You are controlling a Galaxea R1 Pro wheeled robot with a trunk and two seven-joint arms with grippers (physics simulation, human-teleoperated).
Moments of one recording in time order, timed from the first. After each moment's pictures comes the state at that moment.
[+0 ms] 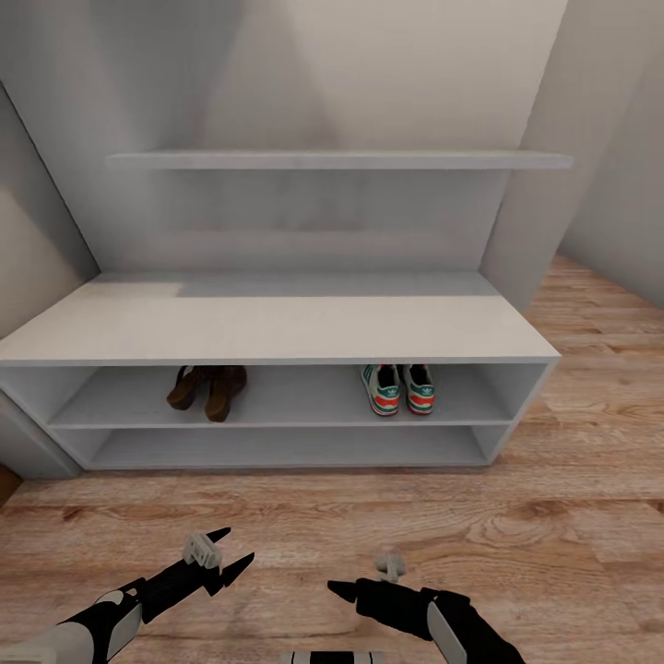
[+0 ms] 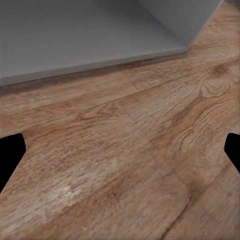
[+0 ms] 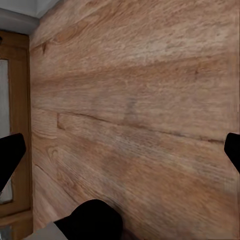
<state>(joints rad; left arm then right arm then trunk) -0.66 0.20 -0.06 -0.02 0.18 -0.59 -0.96 -0.46 0.09 0.02 -0.45 -0.25 0.36 0.69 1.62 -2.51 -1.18</state>
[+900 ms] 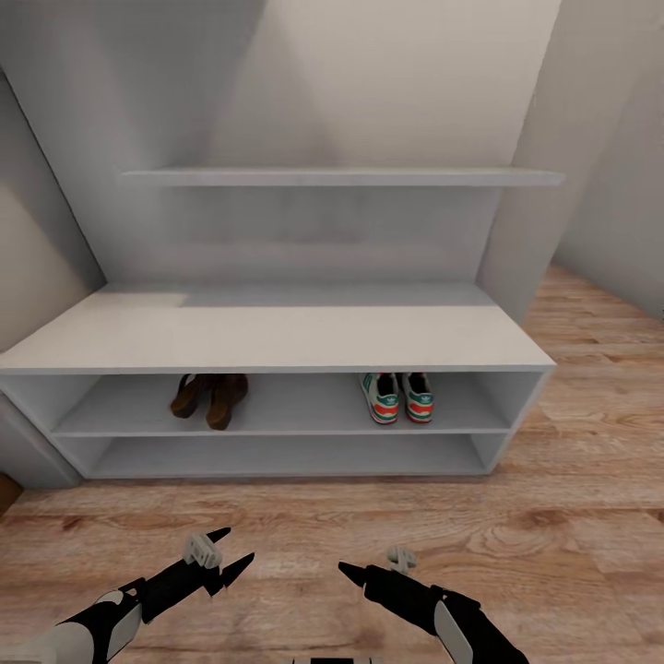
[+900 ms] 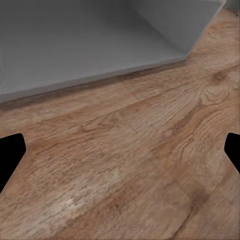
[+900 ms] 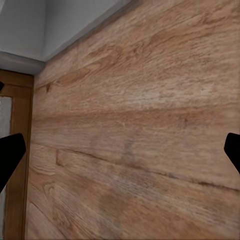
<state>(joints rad) -0.66 0.20 -0.06 -0.02 0.18 -0.59 -0.97 -0.46 0.09 -0.08 -0.45 -0.25 0.27 0.69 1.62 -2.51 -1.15</state>
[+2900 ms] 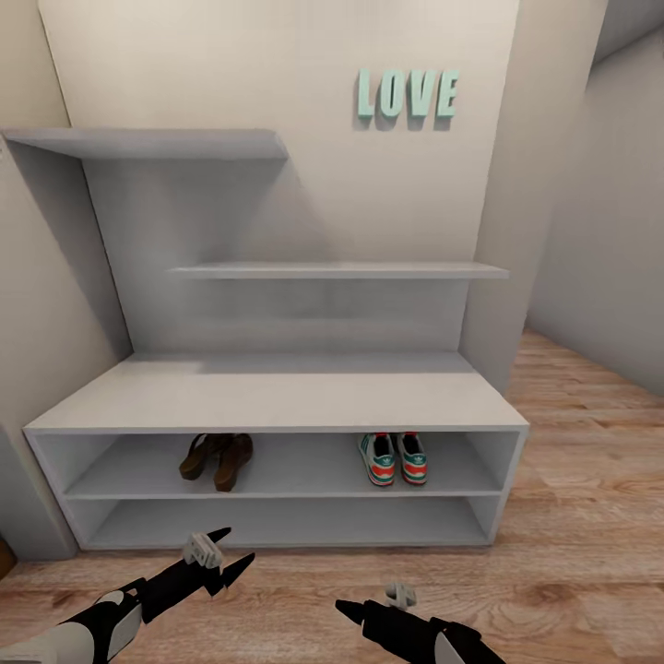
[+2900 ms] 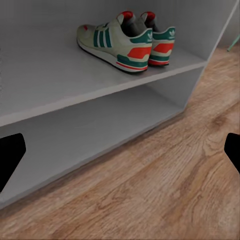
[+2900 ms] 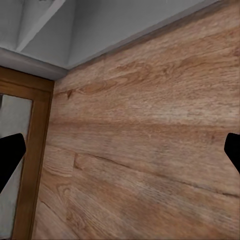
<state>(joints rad) -0.66 0.20 -0.06 -0.02 0.18 -0.59 -0.96 -0.46 0.09 -0.08 -0.29 -0.25 0.26 0.69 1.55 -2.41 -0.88</state>
